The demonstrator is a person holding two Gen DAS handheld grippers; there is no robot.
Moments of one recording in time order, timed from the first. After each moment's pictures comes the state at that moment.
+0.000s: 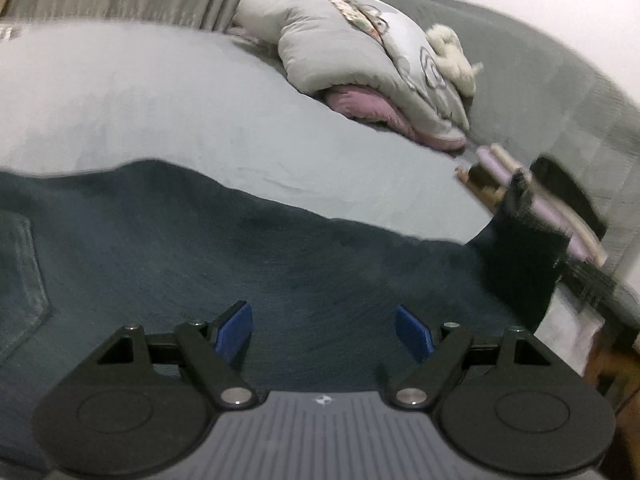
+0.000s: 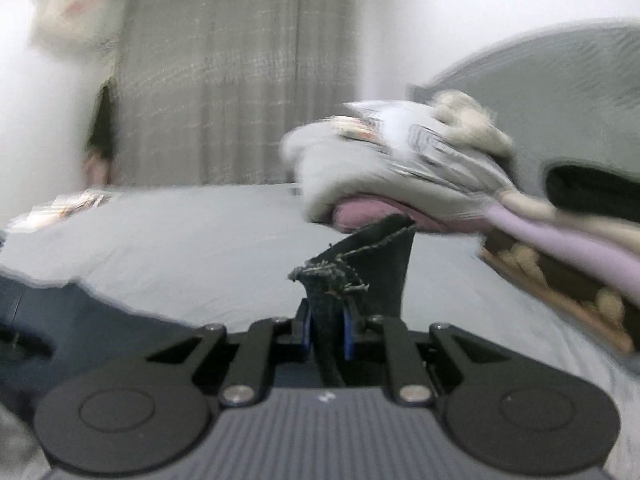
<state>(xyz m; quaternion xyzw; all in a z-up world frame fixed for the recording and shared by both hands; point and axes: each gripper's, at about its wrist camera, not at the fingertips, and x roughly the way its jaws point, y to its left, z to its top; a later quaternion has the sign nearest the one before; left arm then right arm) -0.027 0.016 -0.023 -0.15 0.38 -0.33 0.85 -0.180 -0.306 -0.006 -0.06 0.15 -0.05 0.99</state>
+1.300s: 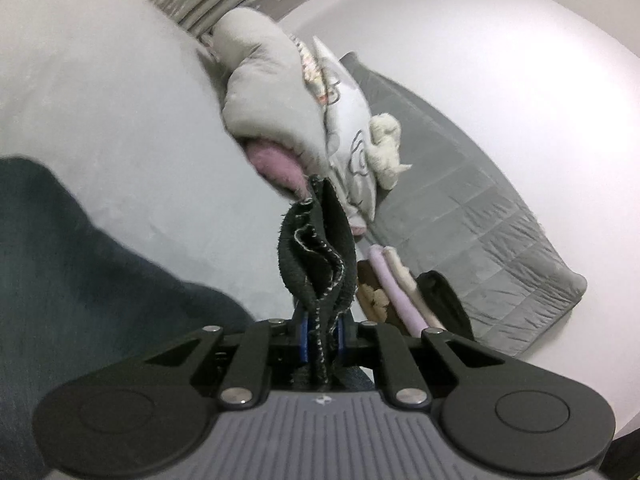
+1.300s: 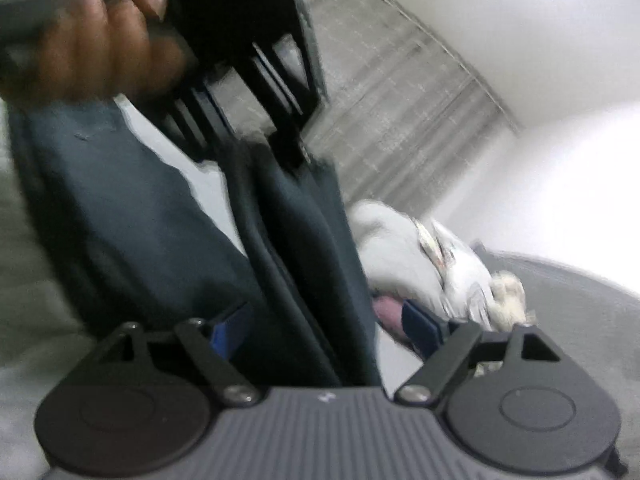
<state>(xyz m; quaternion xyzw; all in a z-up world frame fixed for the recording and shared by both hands) -0.015 -0.003 0.014 -0.34 0.31 -0.41 0.79 -0.211 -0.153 -0.083 -0.33 0.09 -0.08 0.94</state>
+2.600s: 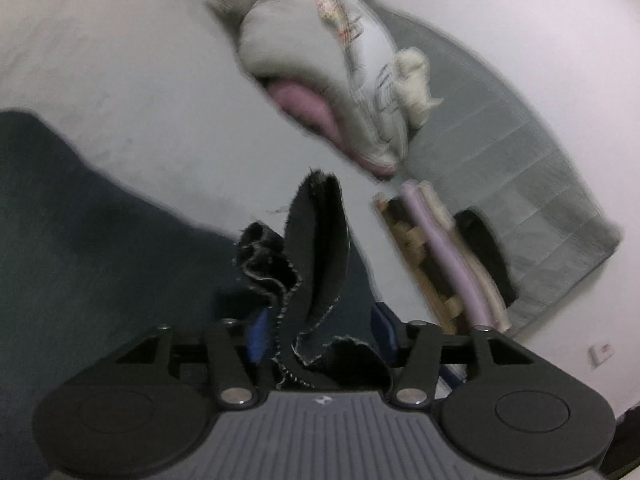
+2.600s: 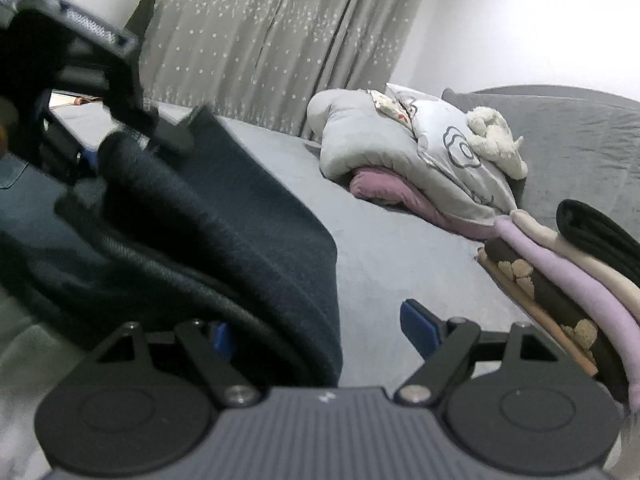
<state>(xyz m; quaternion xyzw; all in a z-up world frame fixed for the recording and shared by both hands) -0.005 -0.038 -0.020 -0.25 0.42 -0.38 0.78 -0.212 -0.244 -0.046 -0.16 0.20 -0.10 0.96</state>
